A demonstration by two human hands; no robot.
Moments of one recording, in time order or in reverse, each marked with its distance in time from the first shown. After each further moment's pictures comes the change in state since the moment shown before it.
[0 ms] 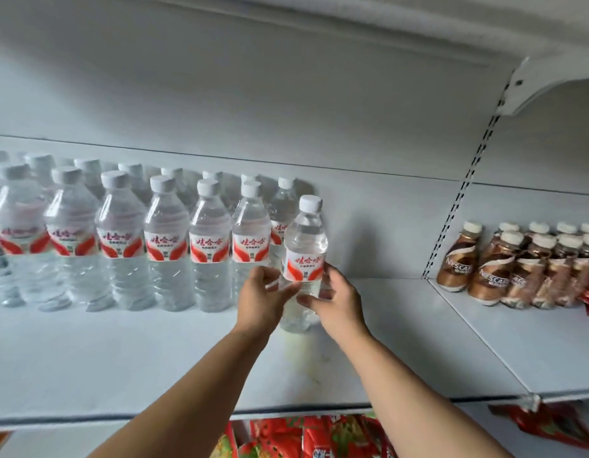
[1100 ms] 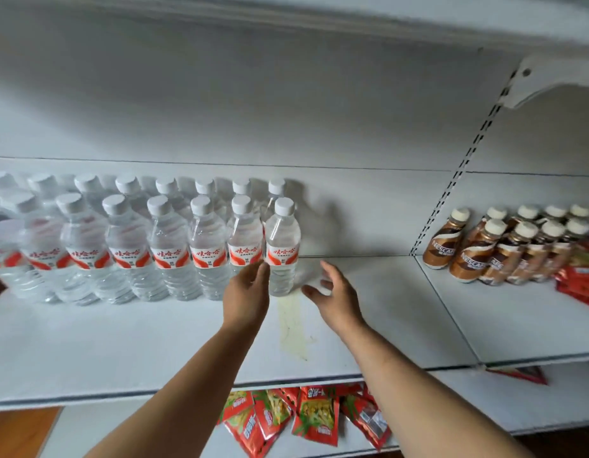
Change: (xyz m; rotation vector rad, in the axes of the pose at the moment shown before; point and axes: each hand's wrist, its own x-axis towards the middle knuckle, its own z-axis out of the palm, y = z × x) left_hand -0.036 0.088 -0.010 0.211 0.095 -0.156; right_hand -0.011 -0.059 -0.034 -0.226 -0.124 0.252
